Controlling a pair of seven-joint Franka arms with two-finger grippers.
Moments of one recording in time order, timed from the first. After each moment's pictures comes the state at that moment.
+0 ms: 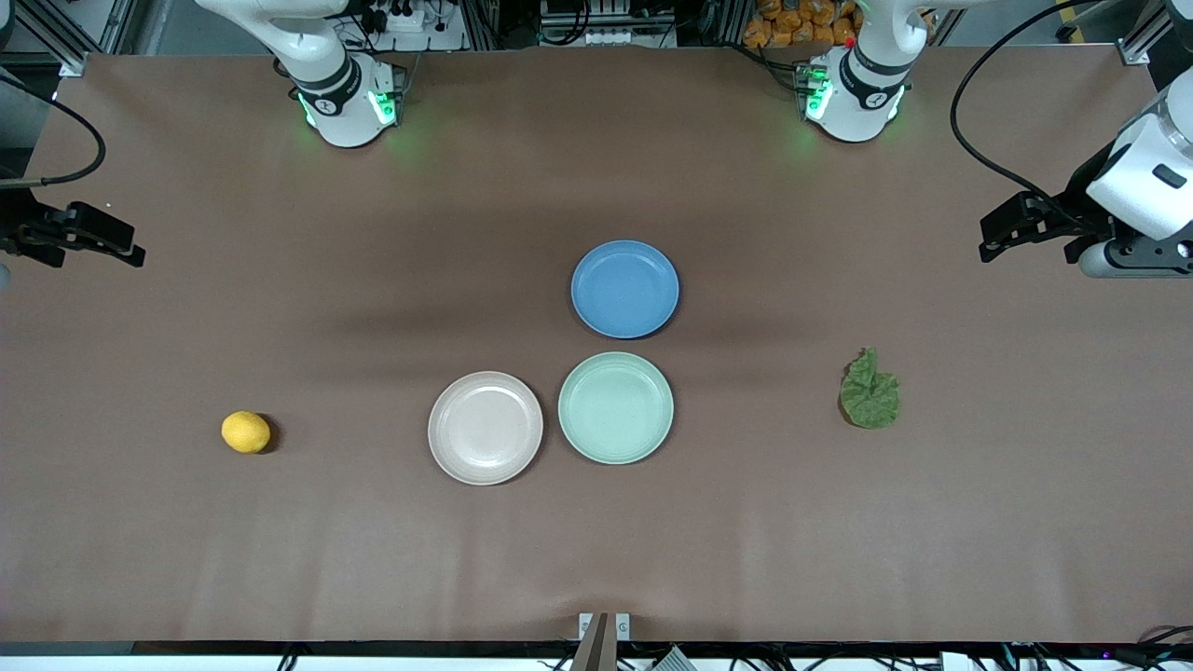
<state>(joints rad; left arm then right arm) -0.05 0.02 -0.07 -1.55 -0.01 1.59 -0.09 -0.05 0.06 -0.01 -1.50 0.03 1.51 -0.03</state>
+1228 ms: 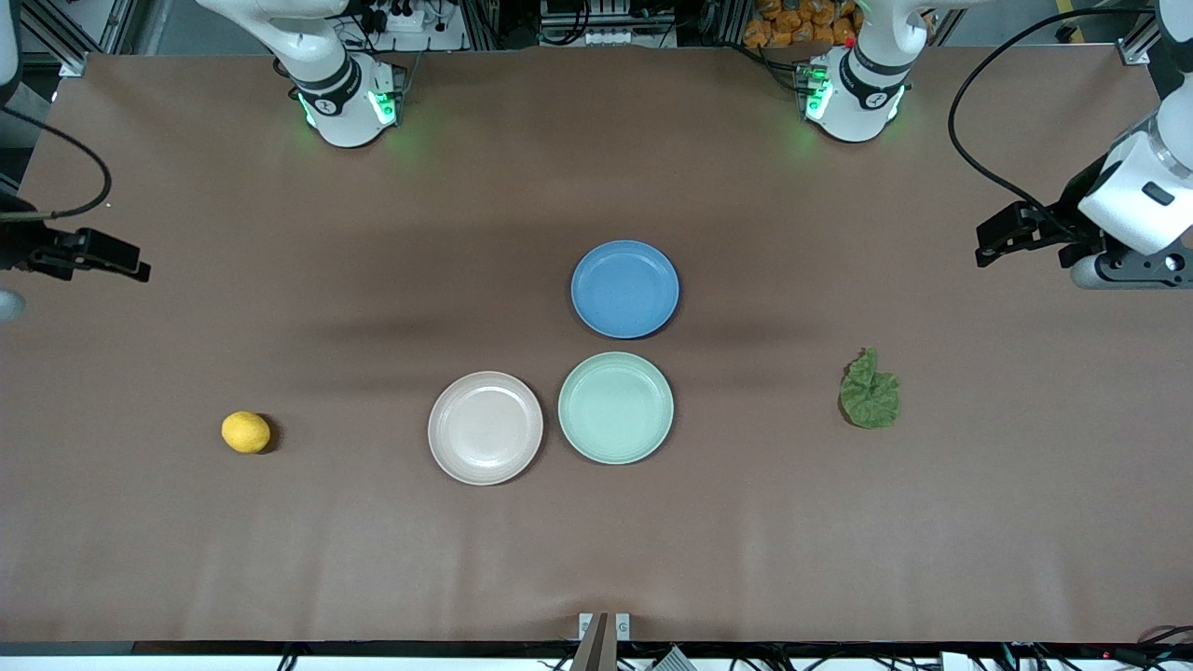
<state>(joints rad) -0.04 0.04 -0.07 -1.57 -0.01 1.59 -0.09 -0.08 0.12 -0.01 -1.50 0.02 1.50 -0.04</state>
